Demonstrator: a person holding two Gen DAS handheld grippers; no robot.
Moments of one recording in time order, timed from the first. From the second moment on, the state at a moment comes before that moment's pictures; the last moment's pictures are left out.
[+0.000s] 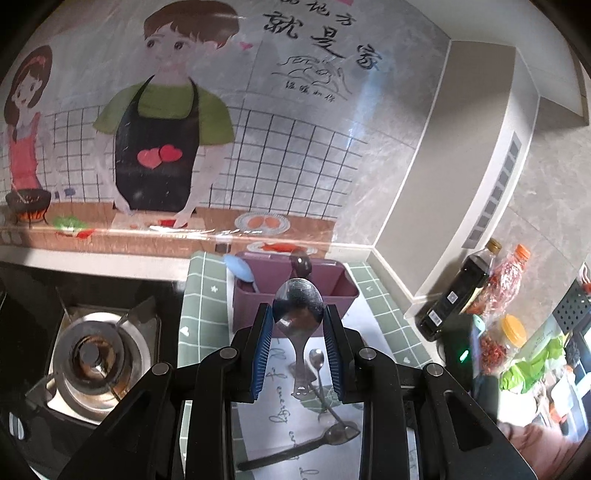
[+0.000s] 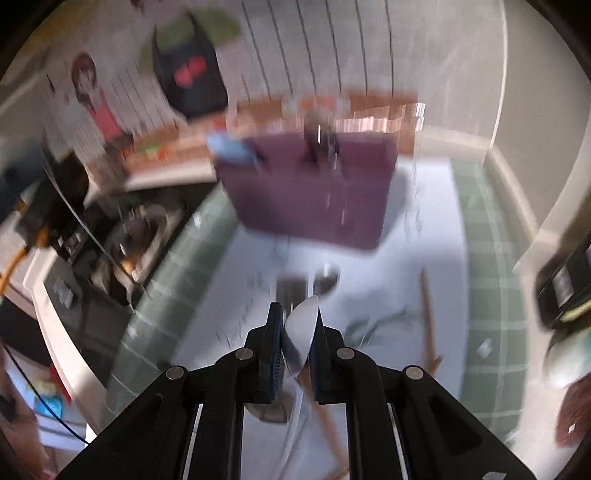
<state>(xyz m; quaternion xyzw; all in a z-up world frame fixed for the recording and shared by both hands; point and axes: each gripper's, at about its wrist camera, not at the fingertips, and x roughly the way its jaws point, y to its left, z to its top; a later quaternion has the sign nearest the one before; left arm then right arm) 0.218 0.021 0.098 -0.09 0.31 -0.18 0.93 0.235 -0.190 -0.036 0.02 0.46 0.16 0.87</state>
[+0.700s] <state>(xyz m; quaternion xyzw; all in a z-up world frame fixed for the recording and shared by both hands) 0.212 0.028 0.094 -0.10 0.32 -0.18 0.92 0.210 -0.196 -0.029 -0.03 0.46 0.17 0.87</state>
